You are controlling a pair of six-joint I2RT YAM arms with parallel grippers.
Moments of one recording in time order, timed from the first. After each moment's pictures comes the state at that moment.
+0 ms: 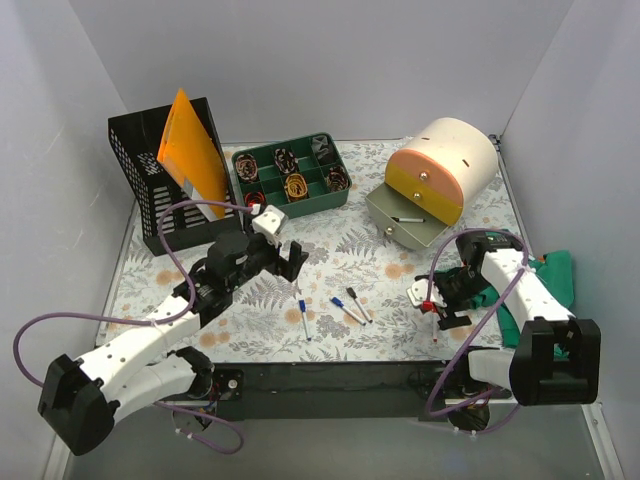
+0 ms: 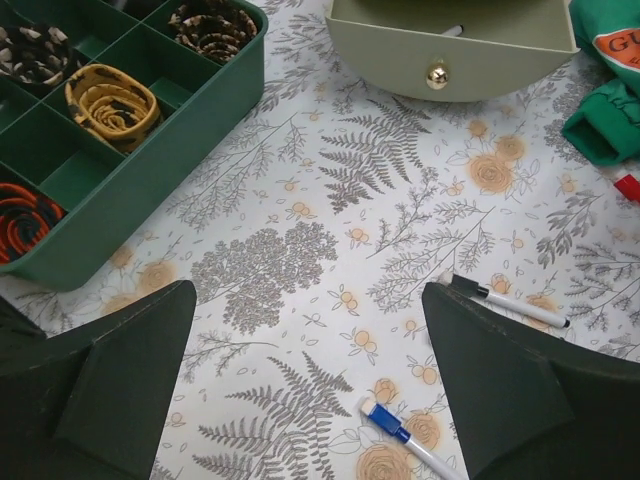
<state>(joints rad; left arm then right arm) -0.67 0.95 0.62 0.07 0.03 -0.04 0.07 1.21 0.77 -1.29 -0.56 -1.94</state>
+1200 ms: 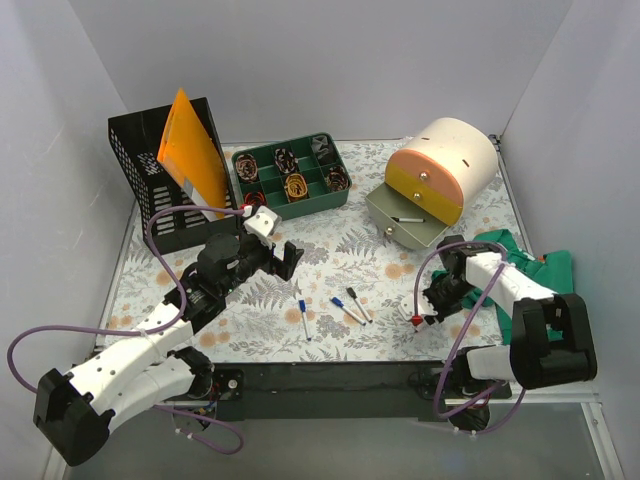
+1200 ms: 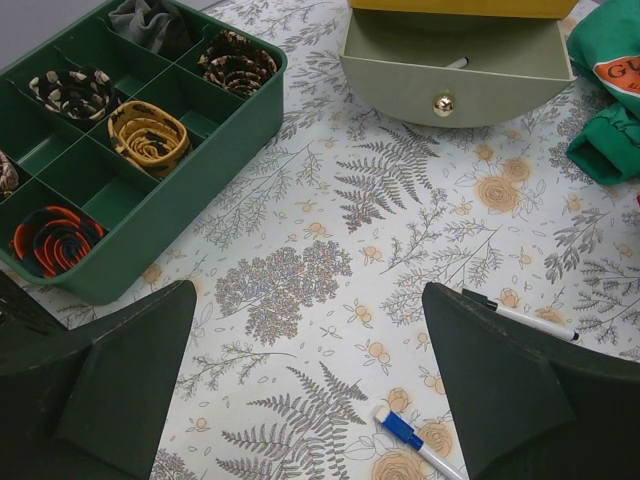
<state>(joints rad) -0.67 0.86 0.62 0.05 -0.01 0.00 0.17 1.31 0.63 -1.02 -0.38 -1.94</state>
